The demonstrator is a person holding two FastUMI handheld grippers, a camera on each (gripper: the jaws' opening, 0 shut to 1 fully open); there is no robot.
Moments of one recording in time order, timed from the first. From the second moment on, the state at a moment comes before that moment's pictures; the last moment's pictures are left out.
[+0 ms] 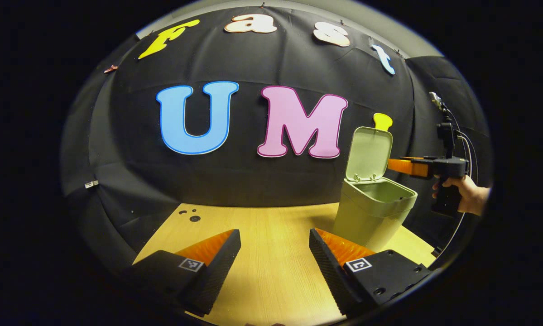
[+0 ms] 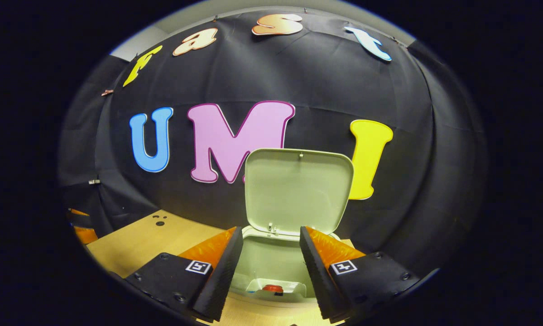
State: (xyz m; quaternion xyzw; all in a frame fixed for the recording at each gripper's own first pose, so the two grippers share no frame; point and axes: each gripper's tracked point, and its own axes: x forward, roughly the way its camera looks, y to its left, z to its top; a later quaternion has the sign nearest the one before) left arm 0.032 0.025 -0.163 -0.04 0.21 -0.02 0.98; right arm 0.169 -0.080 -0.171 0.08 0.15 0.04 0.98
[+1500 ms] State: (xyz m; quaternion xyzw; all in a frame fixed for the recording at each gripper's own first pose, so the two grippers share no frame) left arm 0.037 -0.008 -0.173 -0.04 0.22 0.03 0.98; right arm 0.293 -0.129 -0.105 0.09 0.03 0.00 1.00
